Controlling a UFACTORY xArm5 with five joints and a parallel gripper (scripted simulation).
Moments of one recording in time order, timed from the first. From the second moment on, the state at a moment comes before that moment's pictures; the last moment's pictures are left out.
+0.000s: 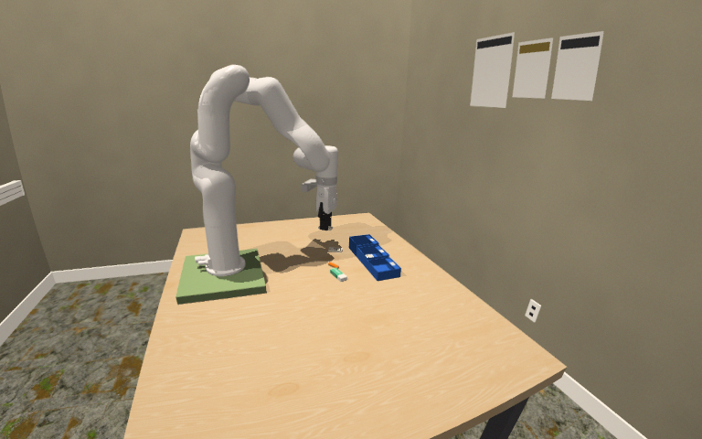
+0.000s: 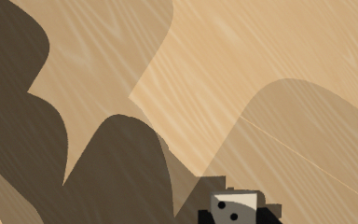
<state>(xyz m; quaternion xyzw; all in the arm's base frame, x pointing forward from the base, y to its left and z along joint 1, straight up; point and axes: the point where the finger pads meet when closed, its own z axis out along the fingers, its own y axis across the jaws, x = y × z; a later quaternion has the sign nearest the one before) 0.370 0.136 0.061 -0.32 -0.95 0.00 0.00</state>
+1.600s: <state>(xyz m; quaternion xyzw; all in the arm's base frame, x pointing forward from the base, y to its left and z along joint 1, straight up) 0.482 -0.040 0.062 -0.59 -0.81 0.00 0.00</state>
